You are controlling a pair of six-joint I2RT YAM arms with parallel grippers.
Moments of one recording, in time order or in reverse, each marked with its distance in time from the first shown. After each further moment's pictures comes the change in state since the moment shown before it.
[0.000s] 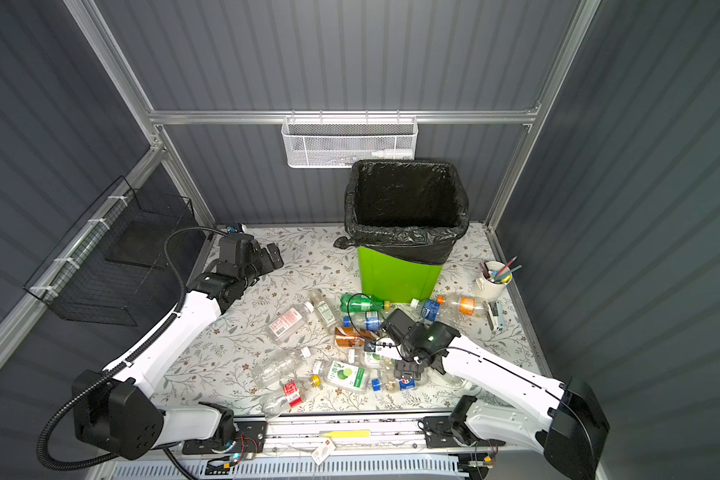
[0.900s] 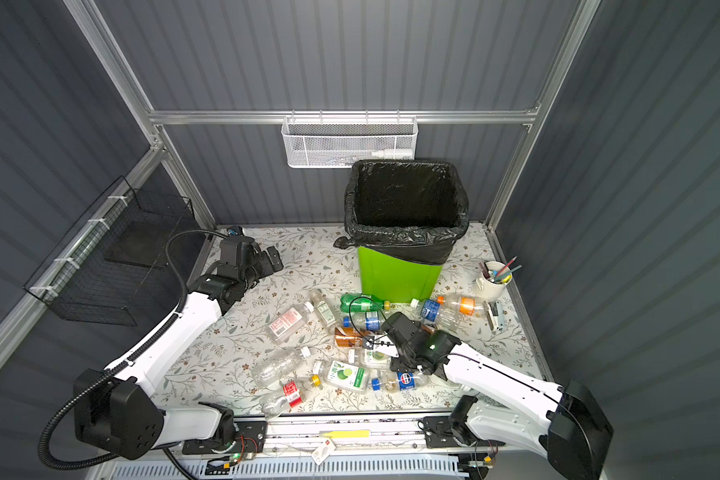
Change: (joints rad) left arm 0.006 0.000 -0.026 0.000 0.000 -0.001; right arm 0.000 -0.030 -0.115 0.246 0.073 -0.045
